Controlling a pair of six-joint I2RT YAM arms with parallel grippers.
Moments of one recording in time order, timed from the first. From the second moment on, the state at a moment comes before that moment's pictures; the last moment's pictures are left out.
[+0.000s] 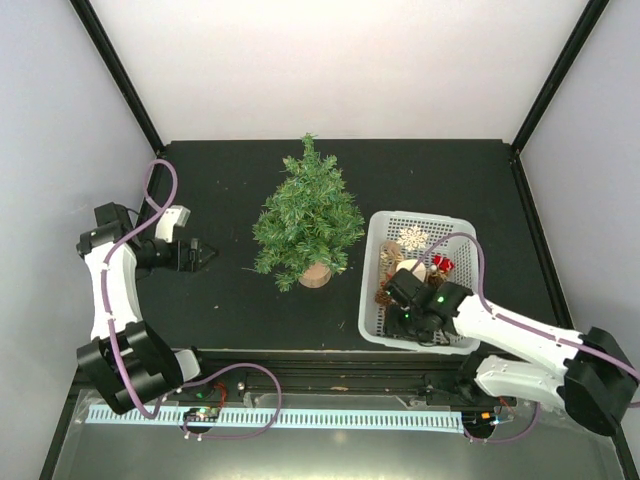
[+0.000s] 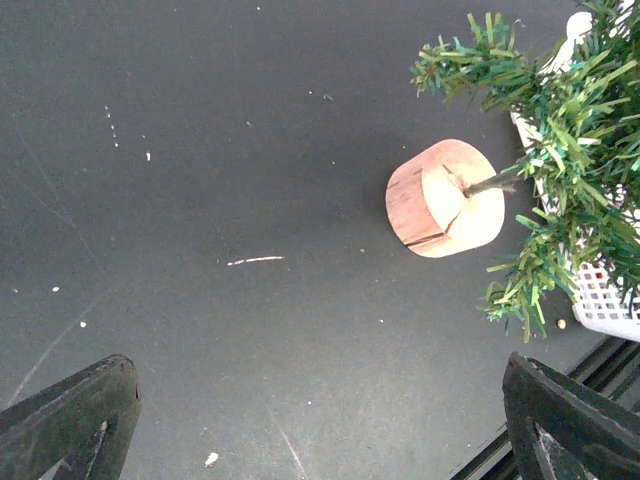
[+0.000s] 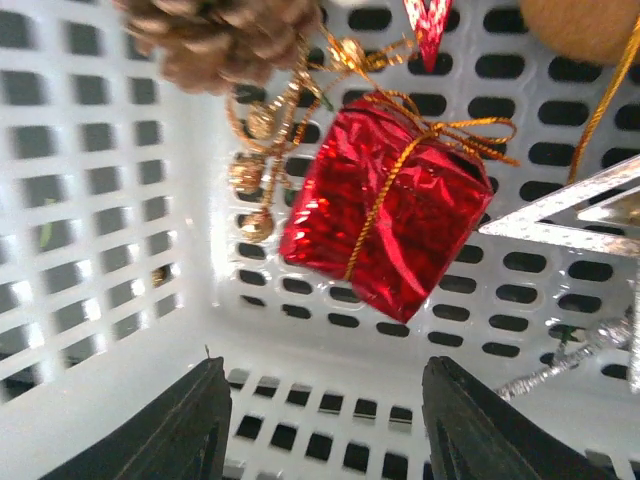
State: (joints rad) left arm 0.49 1.23 1.05 -1.17 0.82 0.61; right arm 0.85 1.11 0.58 -0.78 -0.08 0.95
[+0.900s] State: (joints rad) left arm 0.35 1.08 1.24 -1.34 0.55 0.67; right arm 0.86 1.12 0.99 -1.01 0.09 0.86
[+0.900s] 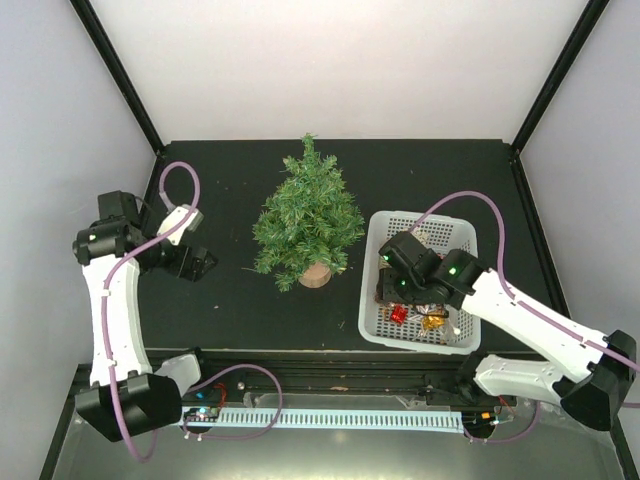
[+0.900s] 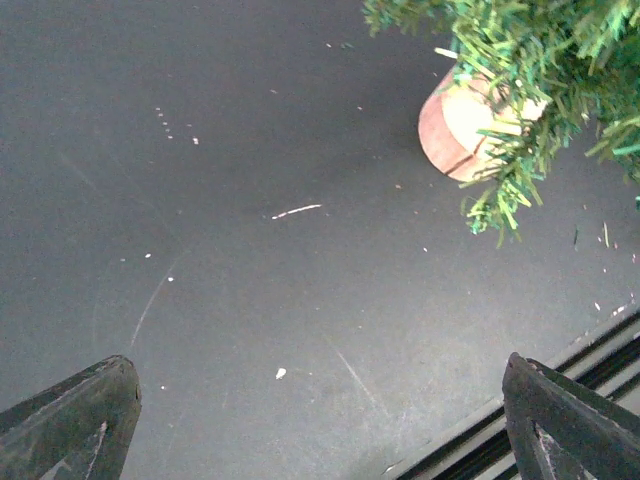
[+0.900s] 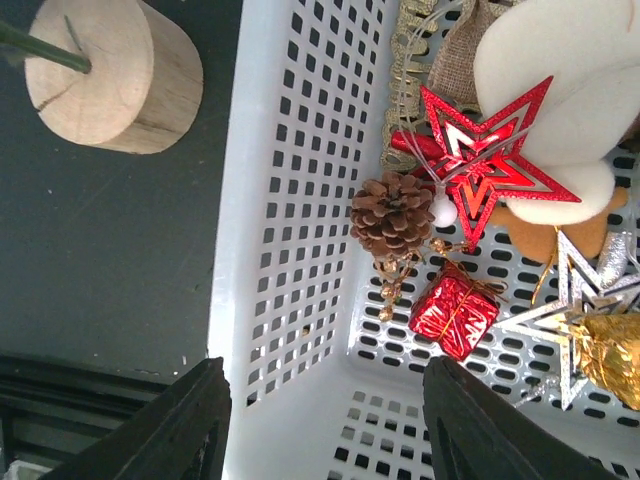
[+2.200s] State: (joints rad) left arm 0.00 1.46 1.42 -1.18 0.54 0.46; right arm 0.39 1.48 1.11 -1.02 -0.12 0.71
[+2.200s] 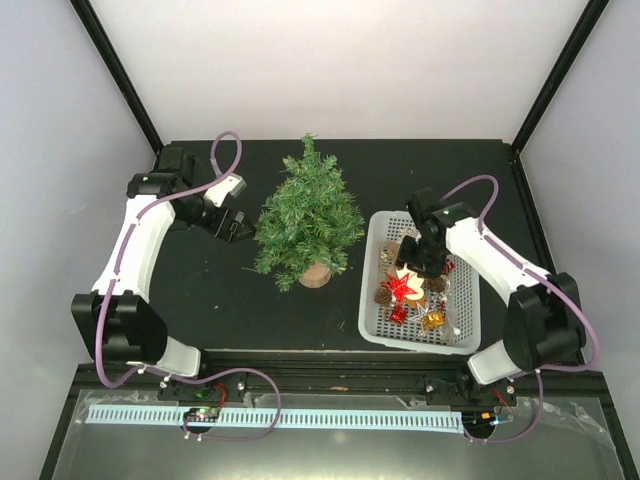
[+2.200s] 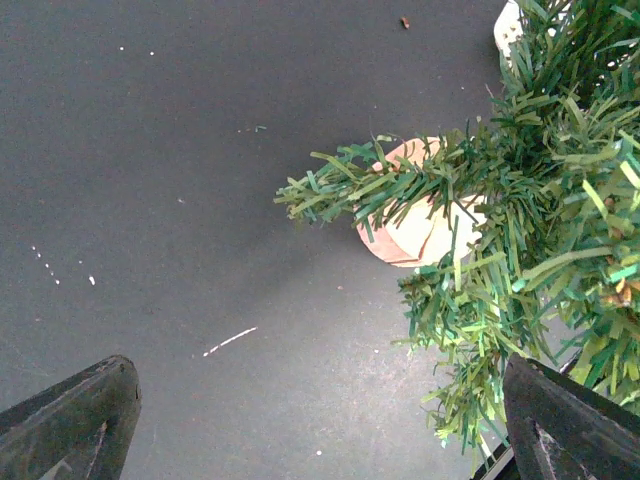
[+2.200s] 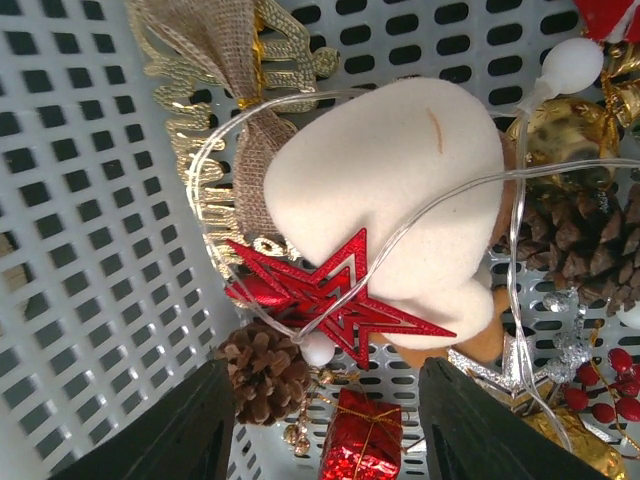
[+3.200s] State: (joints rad) left arm -0.02 1.49 1.42 -1.11 0.58 0.39; right arm 0.37 1.65 1.04 -0.91 -0.14 0.71
